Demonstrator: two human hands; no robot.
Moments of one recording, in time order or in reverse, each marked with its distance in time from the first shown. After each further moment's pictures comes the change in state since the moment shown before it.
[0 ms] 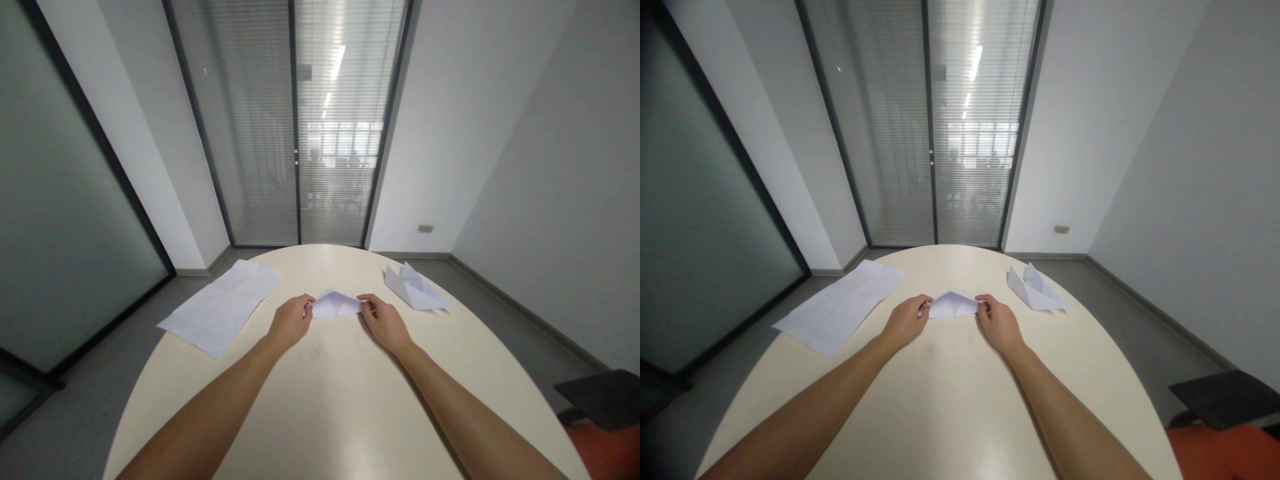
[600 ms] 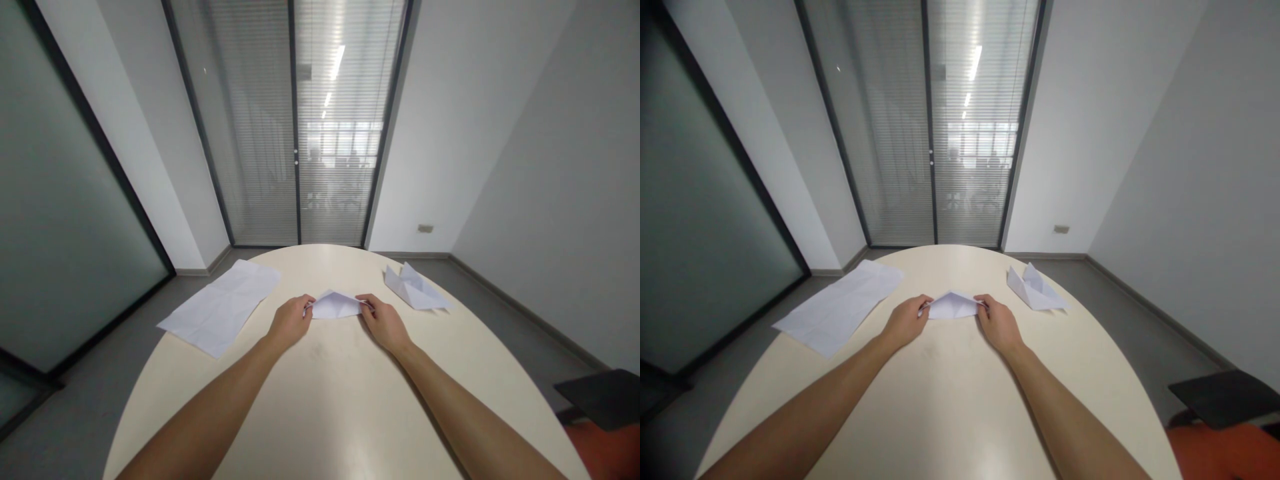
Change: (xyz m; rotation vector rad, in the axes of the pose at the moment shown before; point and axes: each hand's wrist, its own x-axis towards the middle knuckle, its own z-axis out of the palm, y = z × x) left_hand 0.000 -0.001 0.000 -0.017 -0.001 0.010; right_hand 0.000 -0.003 -0.001 -0.026 -0.011 -0.014
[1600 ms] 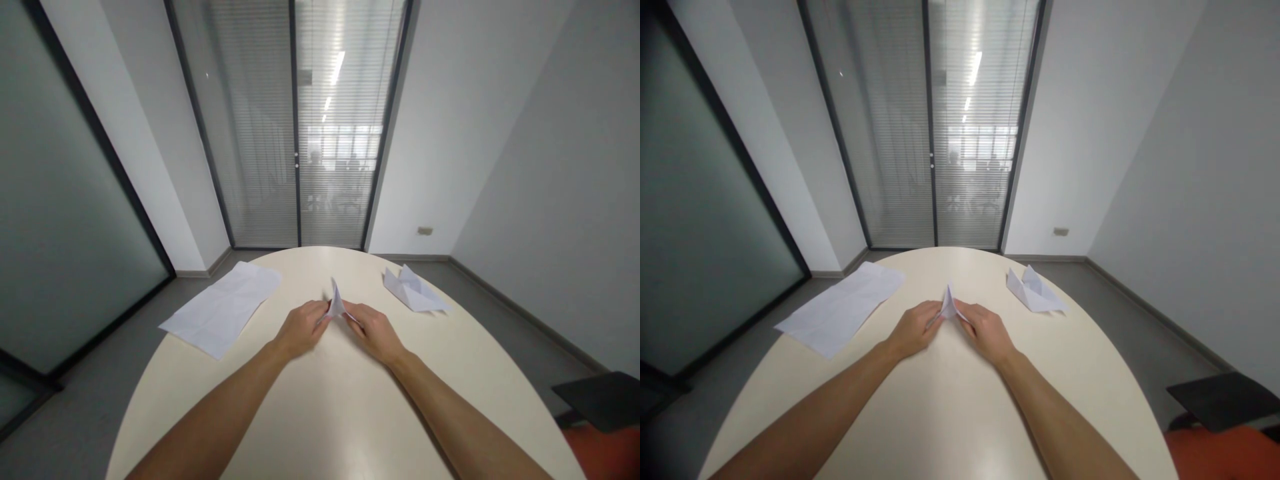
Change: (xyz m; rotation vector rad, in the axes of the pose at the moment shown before) left_hand -0.008 0.020 -0.004 -0.074 0.060 0.471; right_hand -0.010 -0.016 0.005 0.023 -0.017 -0.547
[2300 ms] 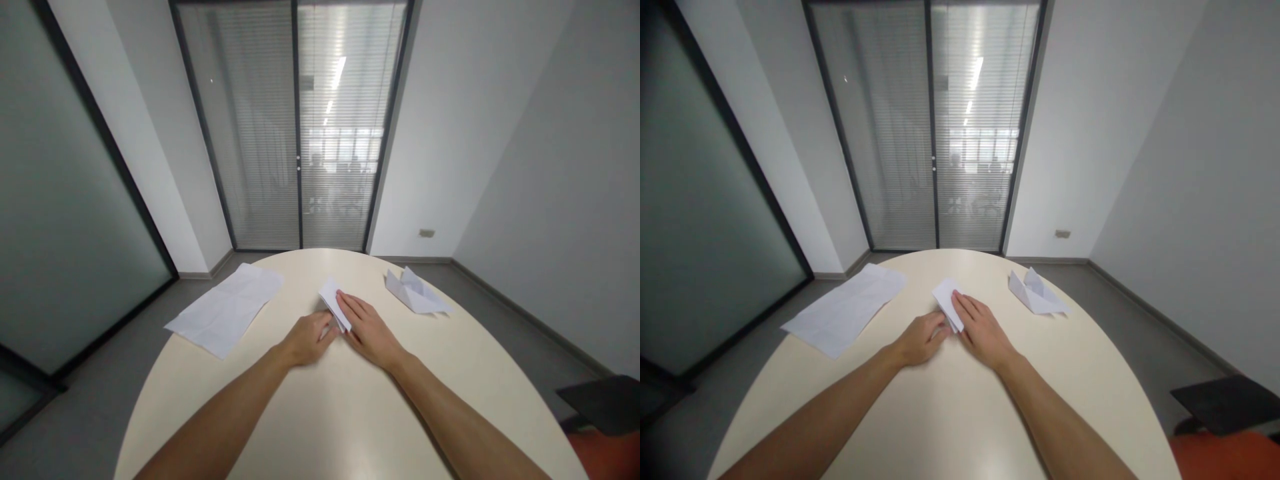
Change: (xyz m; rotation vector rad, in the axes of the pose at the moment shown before) left_hand -0.004 0.012 0.001 -0.113 -0.117 -0.088; right_hand 0.002 -0.007 0.002 -0.266 -0.086 -0.142
